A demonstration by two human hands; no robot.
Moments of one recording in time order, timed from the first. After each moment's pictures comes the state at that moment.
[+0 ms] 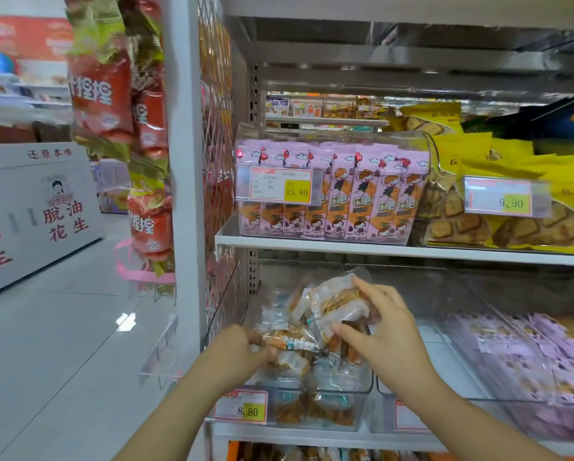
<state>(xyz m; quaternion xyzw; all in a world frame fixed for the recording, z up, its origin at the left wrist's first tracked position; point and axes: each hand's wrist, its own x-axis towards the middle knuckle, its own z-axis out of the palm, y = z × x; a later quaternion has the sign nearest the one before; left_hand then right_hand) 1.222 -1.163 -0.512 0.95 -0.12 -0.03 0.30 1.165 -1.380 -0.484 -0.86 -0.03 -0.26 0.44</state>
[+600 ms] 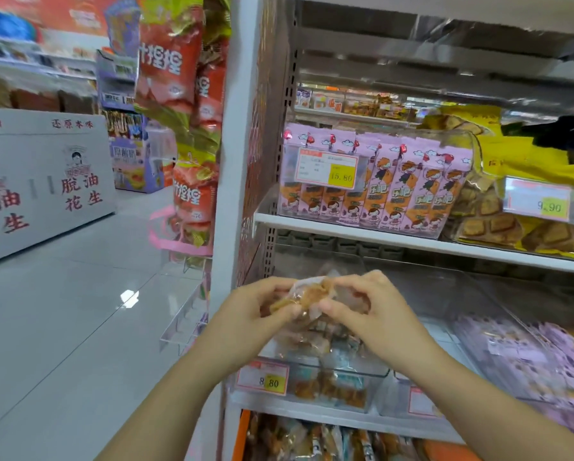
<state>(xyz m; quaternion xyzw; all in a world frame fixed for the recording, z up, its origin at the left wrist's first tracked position) 1.173 -1.138 -0.479 0.78 -0.26 0.08 0.56 1.152 -1.332 -0.453 -0.91 -0.10 -0.14 0.37</state>
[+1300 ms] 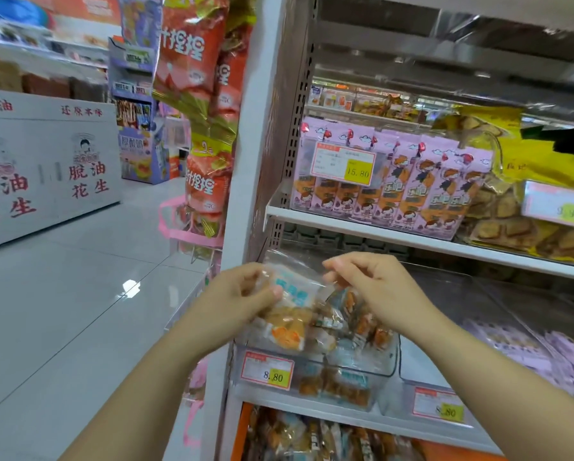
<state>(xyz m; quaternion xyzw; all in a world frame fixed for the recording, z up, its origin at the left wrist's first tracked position) 1.171 -1.115 -0.470 0.74 -0.17 0.01 0.65 1.170 -1.324 -0.428 -0.89 -0.15 -0.13 0.41</state>
